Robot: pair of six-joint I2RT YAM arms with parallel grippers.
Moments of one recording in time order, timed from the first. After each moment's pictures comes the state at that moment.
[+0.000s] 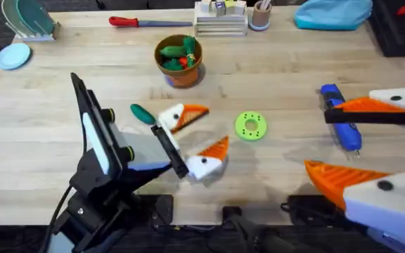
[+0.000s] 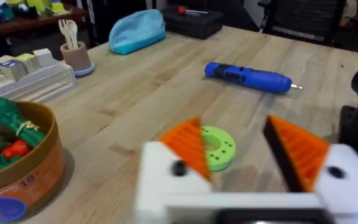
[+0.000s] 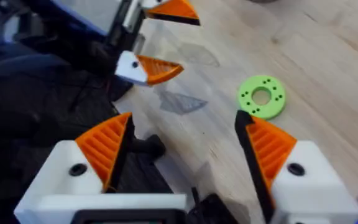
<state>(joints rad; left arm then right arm) -0.59 0.01 0.01 -0.05 0.42 -0.02 0.53 0.66 1.23 -1.35 -0.43 -0.06</state>
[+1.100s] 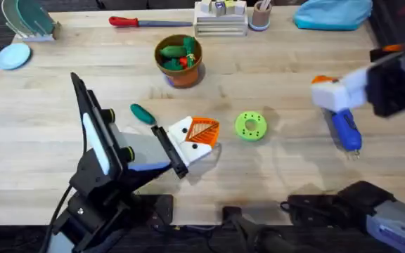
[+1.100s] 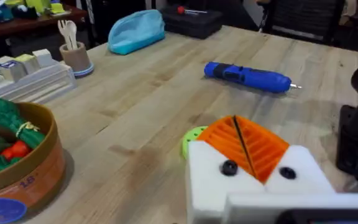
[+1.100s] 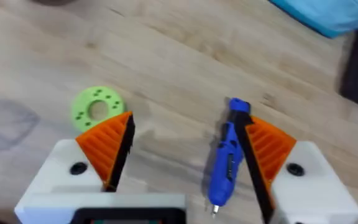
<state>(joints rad) -0.59 0.01 0.01 -0.05 0.42 -0.01 0.43 0.86 1.17 -1.16 0.24 -0.08</state>
